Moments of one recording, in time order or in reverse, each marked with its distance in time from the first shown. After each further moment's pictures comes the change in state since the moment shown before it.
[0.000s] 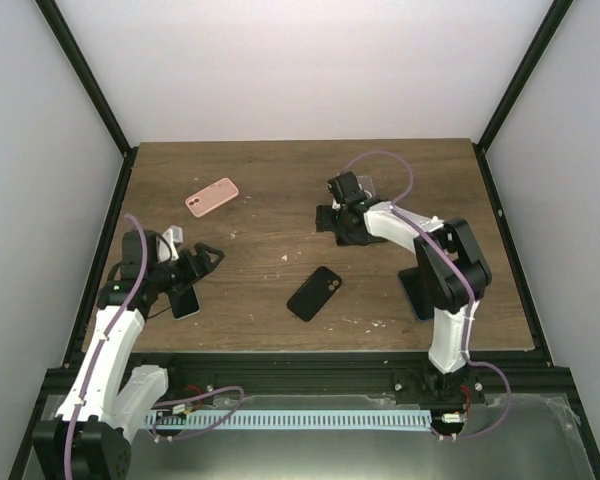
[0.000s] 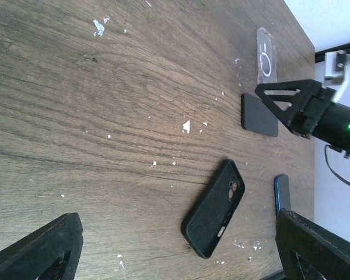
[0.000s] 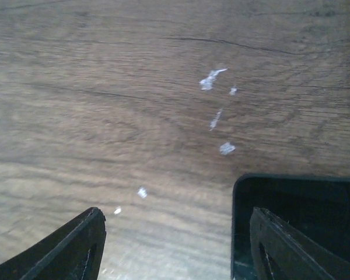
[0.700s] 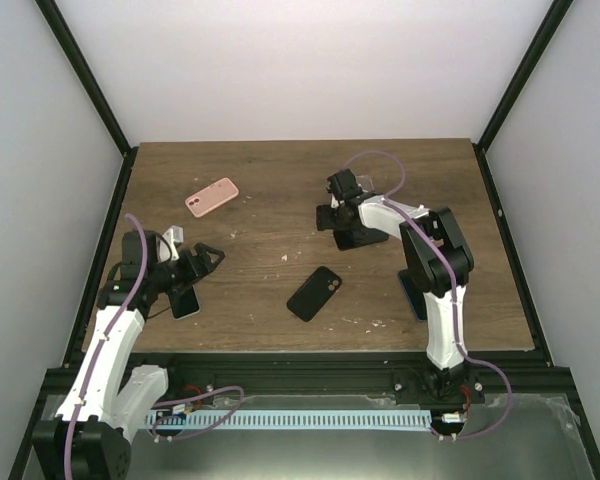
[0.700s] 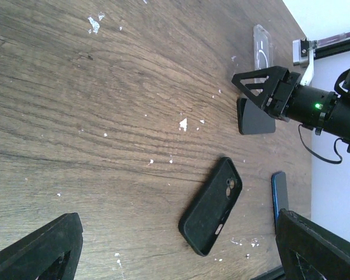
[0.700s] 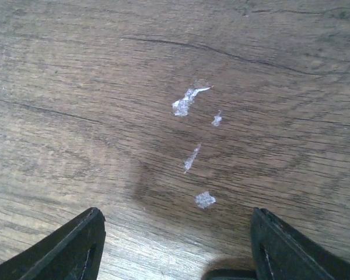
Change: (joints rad) left arm 0.000 0.000 0.000 0.000 0.016 0.005; right arm -0.050 0.207 0.135 -0.020 -0.030 -0.074
